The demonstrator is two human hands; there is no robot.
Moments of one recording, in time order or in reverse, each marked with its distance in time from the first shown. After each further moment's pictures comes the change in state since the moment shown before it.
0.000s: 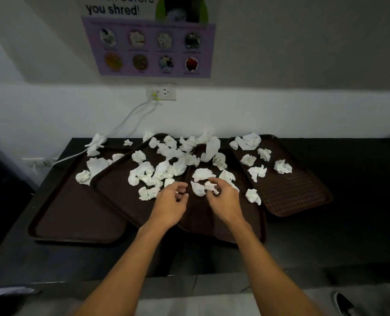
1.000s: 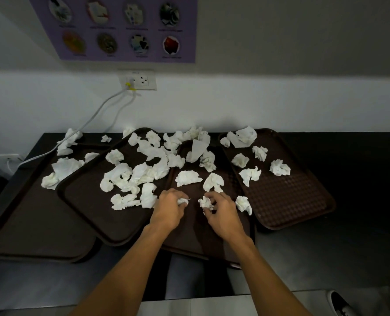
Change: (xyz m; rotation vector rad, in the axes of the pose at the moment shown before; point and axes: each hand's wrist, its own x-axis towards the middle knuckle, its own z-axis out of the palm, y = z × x) left_hand 0.073 -0.031 0.097 0.303 -0.087 0.034; right_hand 0.044 0.102 -0.007 -0.114 -0.147 -0.019
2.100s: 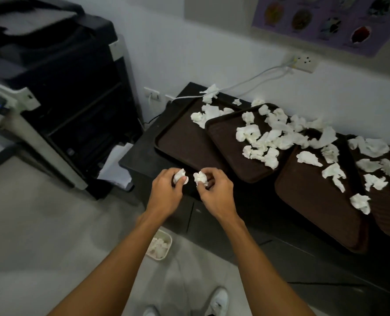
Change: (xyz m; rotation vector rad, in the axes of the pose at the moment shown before) left_hand -0.288 -0.201 -0.193 -0.234 0.522 -0.298; right_hand -0.179 -0.248 0.225 0.207 -0.254 -0.277
